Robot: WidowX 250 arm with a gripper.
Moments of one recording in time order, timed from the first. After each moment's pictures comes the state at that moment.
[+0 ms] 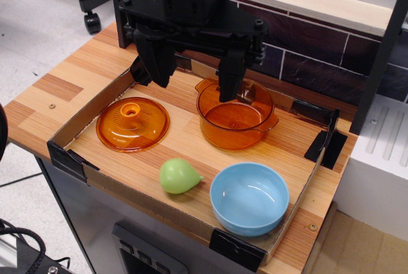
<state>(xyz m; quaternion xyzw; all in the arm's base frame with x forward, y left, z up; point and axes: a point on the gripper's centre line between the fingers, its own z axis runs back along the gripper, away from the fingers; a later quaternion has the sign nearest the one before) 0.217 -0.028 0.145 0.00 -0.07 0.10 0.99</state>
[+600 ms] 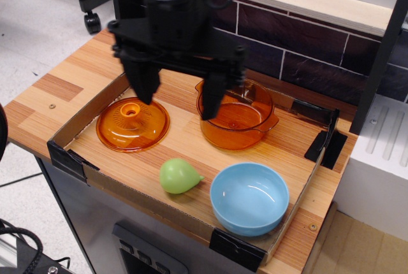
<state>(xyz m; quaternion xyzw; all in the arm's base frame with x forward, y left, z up) 0.211 -0.011 0.127 0.02 -0.06 0.11 0.99</state>
